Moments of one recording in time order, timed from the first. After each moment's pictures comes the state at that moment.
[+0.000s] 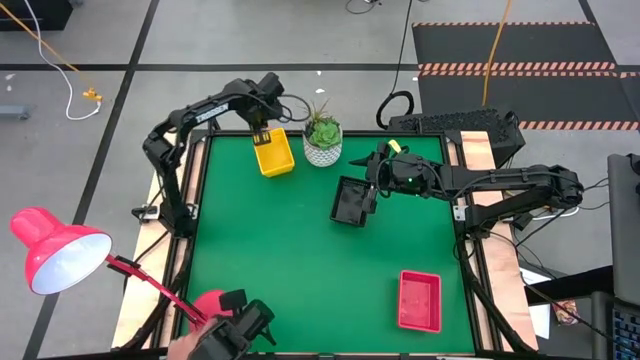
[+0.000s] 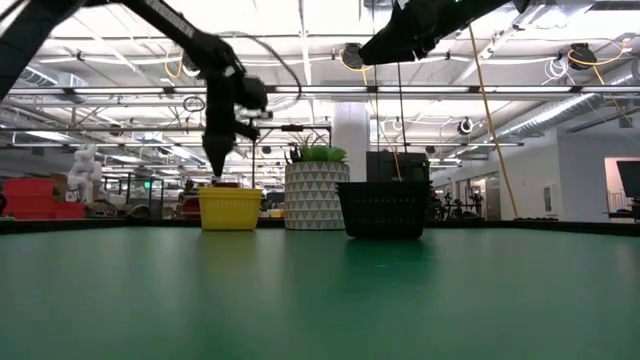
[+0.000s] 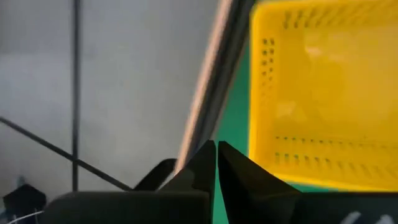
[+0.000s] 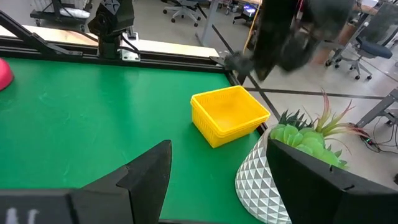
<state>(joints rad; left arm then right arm) 0.85 1.90 1.60 -1.03 -0.26 0.62 -0.10 1.20 0.89 -0.04 0.24 -0.16</state>
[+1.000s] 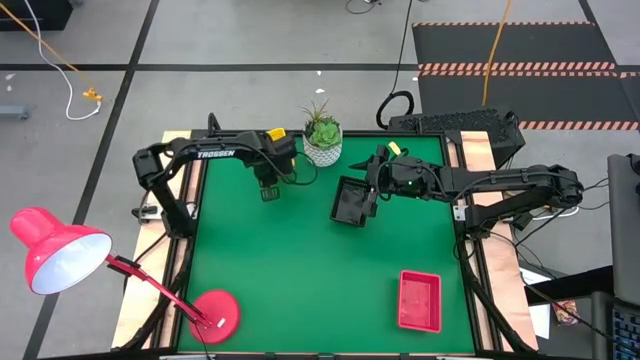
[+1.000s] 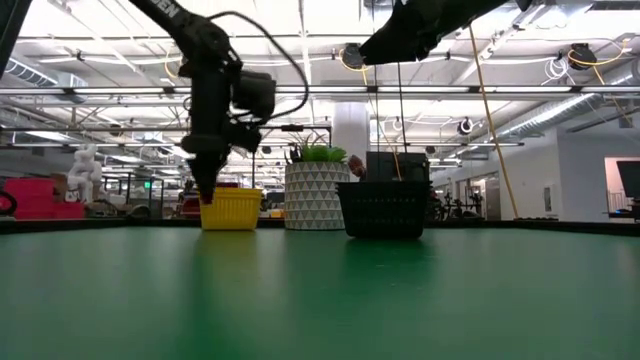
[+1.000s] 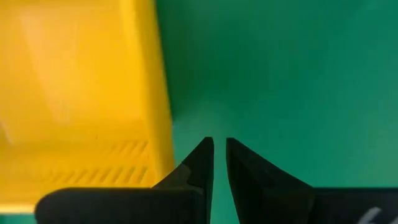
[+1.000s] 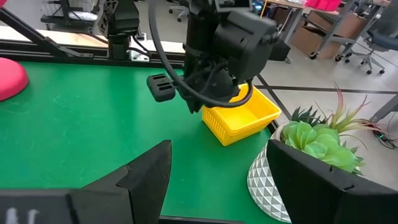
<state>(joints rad) 0.49 1.73 1.18 -0.93 -0.06 0.25 -0.08 1.20 0.89 -0.05 0.23 -0.12</state>
